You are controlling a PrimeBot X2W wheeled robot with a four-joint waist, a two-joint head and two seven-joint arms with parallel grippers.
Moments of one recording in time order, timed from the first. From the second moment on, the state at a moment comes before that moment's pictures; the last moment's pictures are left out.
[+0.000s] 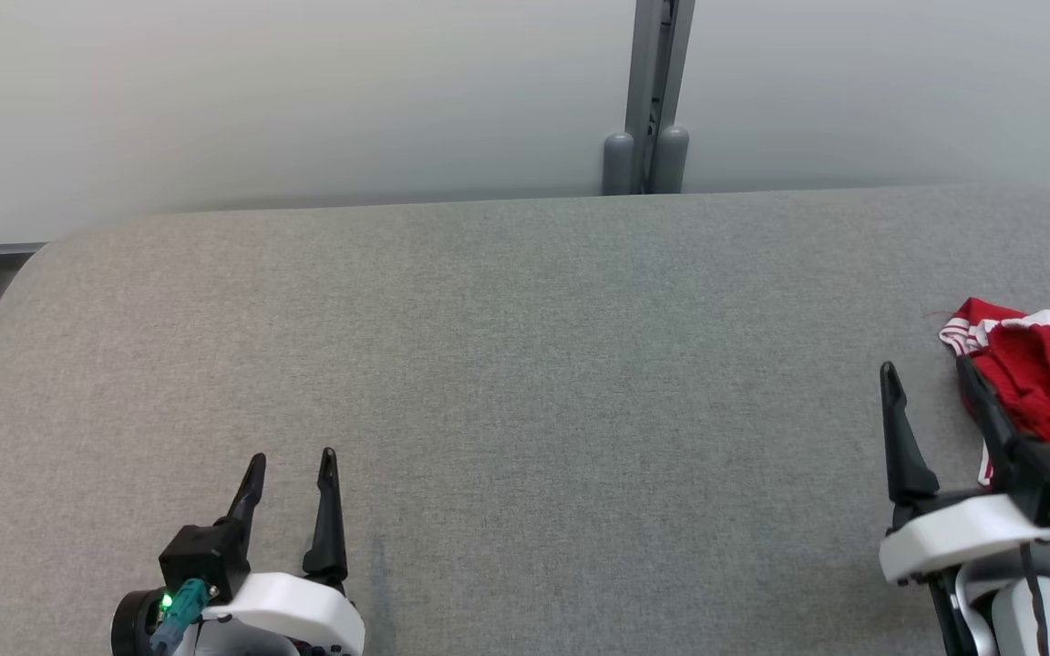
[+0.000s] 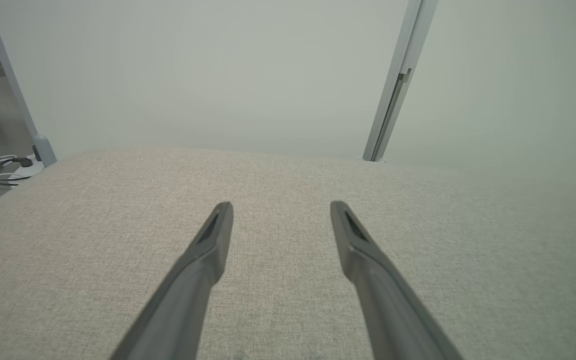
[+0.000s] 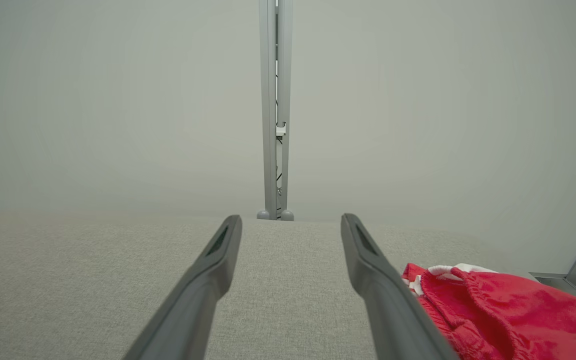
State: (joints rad) left arm -0.08 0.07 -0.18 0.34 -0.31 0.13 -0.26; right arm -0.21 -0.06 -0.06 0.31 0.04 0.13 -0.25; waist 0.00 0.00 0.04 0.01
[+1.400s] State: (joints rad) left arm -0.04 0.06 -0.22 0.33 -0.24 0.13 -0.26; right arm -0.08 -0.05 0.02 0.32 0.21 0.13 -0.26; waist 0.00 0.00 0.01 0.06
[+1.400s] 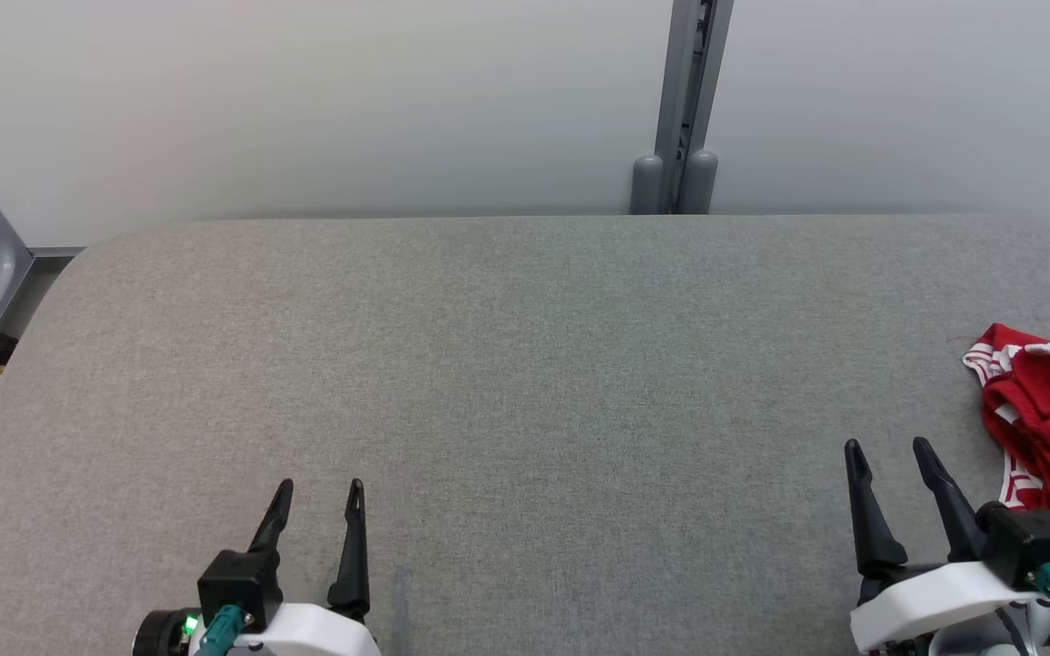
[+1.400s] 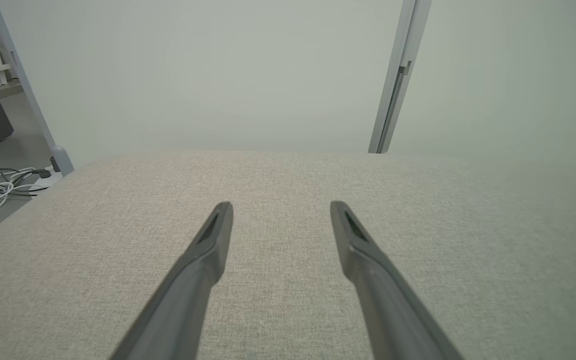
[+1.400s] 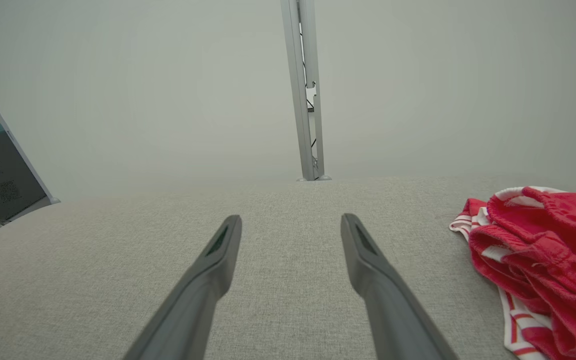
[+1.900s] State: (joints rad) left arm -0.02 0.05 -0.21 0.33 -0.30 0.08 -0.26; right arm -0.07 -0.05 0.01 0.34 0.21 0.13 -0.25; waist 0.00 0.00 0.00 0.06
